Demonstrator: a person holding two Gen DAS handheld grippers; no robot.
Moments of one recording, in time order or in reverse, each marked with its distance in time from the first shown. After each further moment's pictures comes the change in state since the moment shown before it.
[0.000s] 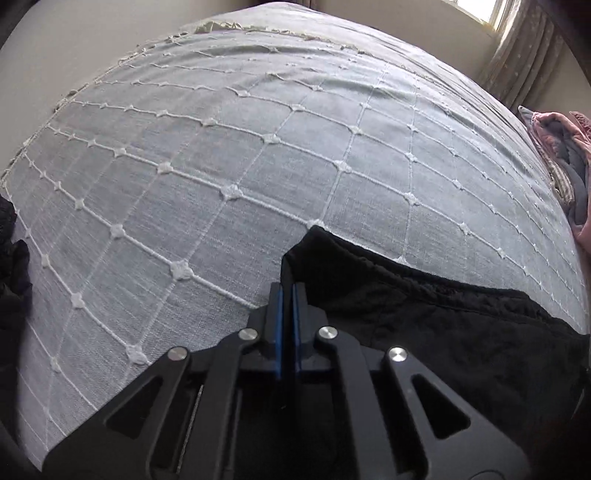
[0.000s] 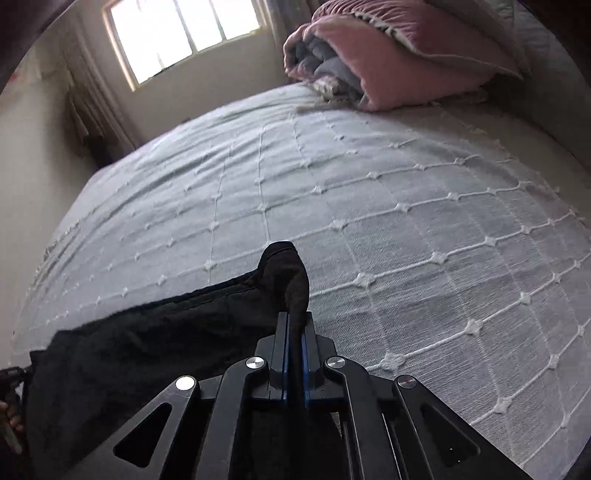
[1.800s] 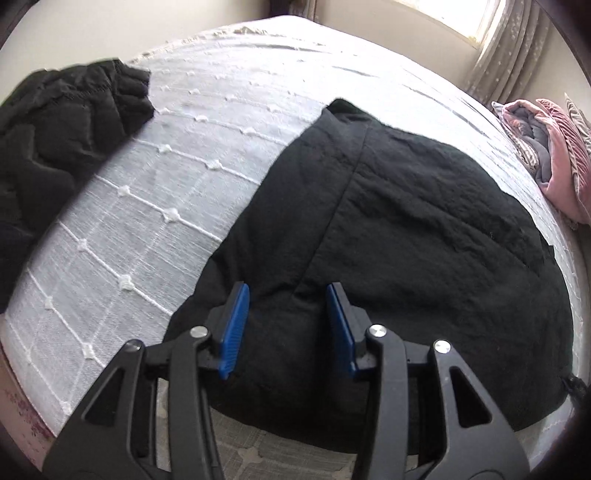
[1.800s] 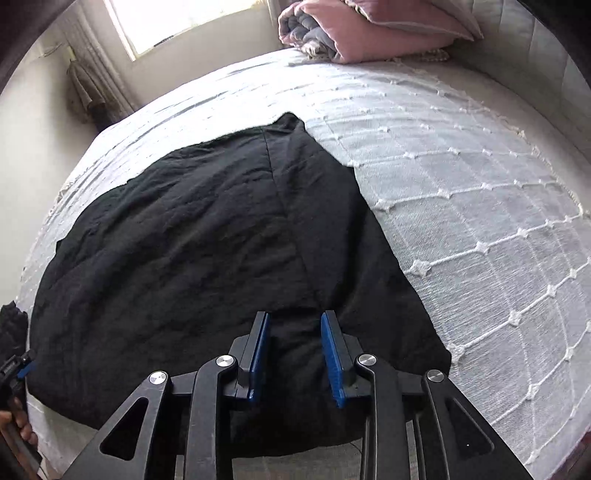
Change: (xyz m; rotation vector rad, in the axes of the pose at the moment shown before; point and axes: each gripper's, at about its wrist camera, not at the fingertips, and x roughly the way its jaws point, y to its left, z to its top) left arm -0.132 0.066 -0.205 -0.019 -0.076 -0.024; right arm -0.175 0.002 -0.188 -0.027 0.130 -0.054
